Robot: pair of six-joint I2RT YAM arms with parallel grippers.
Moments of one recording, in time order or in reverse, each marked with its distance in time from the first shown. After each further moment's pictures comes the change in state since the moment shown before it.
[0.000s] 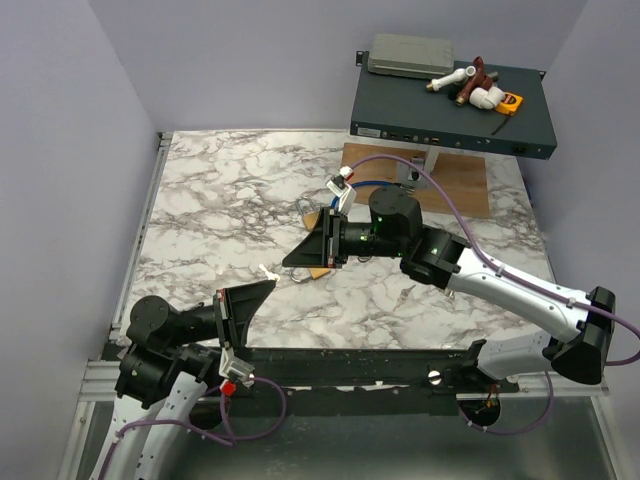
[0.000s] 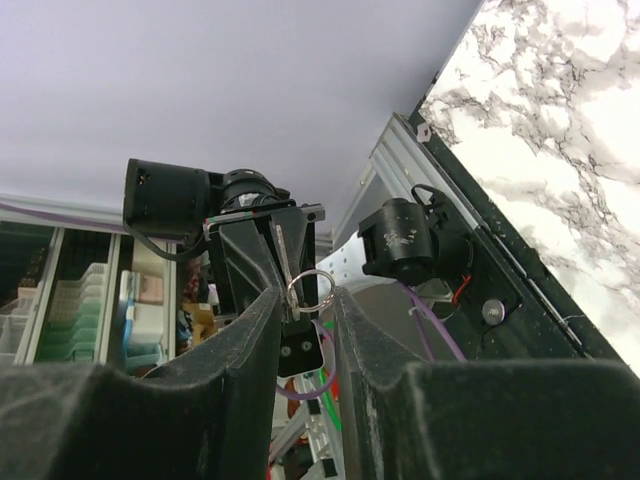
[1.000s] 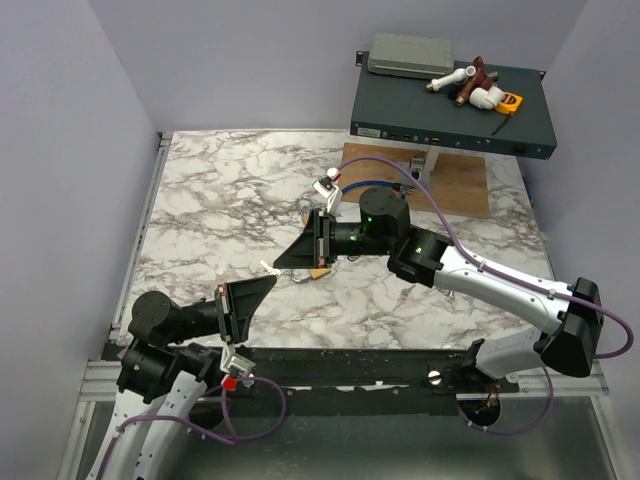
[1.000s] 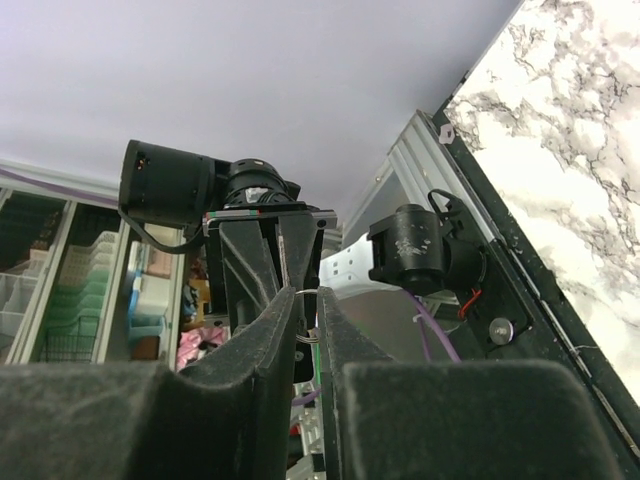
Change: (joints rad) left arm 0.000 0.040 0.001 0.047 -0.004 -0.054; right arm 0.000 0.065 -0.029 0.150 -0.085 -0.003
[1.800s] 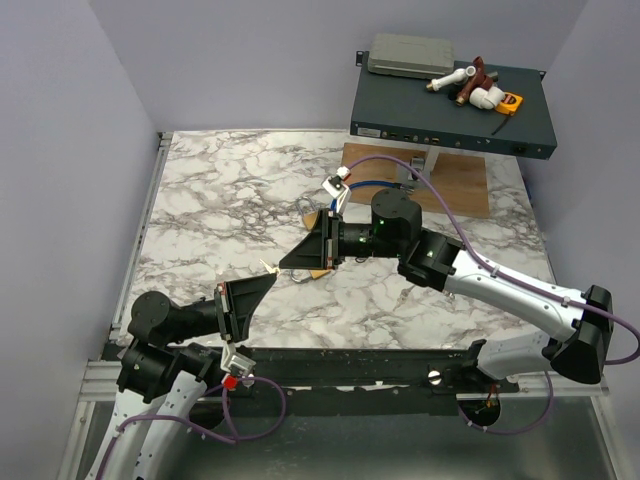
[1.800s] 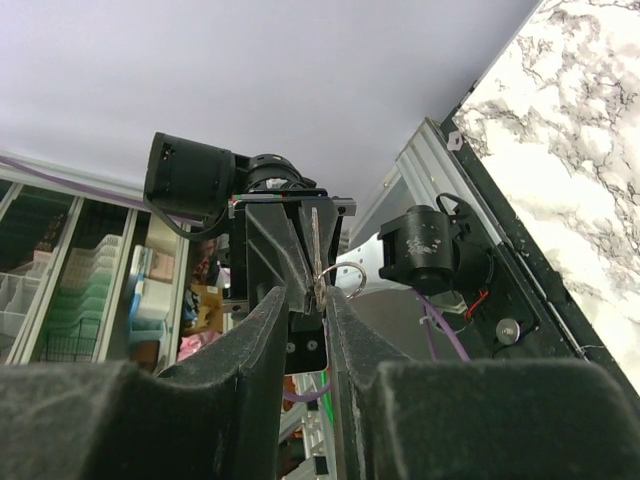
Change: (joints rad) left arm -0.004 0.004 0.000 0.019 -0.013 -0.011; right arm 0.000 -0.062 -0.021 -0.004 0.017 -0.008
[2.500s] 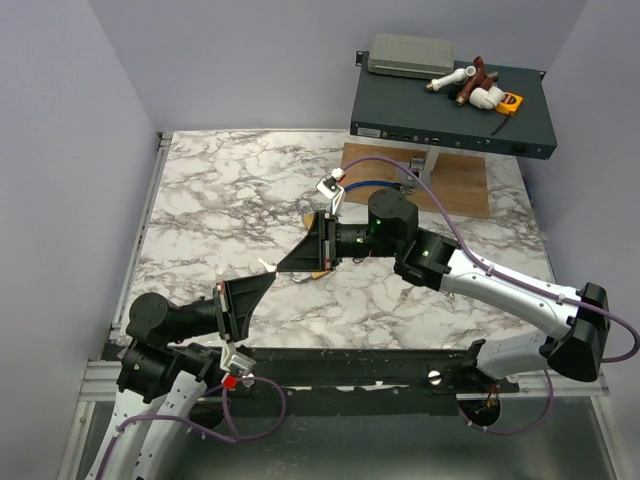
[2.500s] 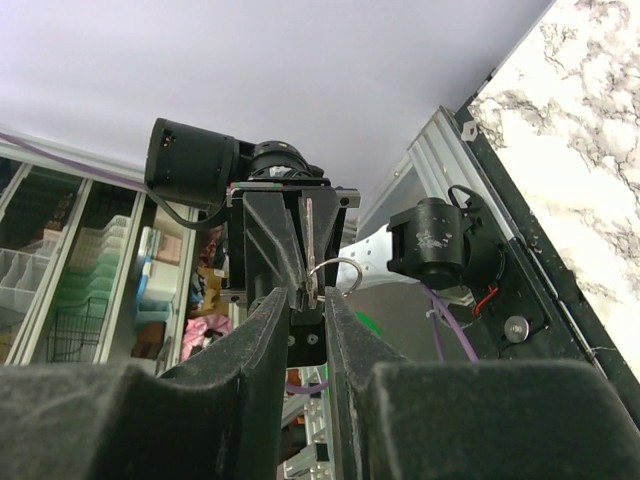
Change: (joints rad) left arm 0.000 0.000 0.000 0.035 -0.003 -0.023; right arm 0.003 0.018 0.000 0.032 -0.046 0.000
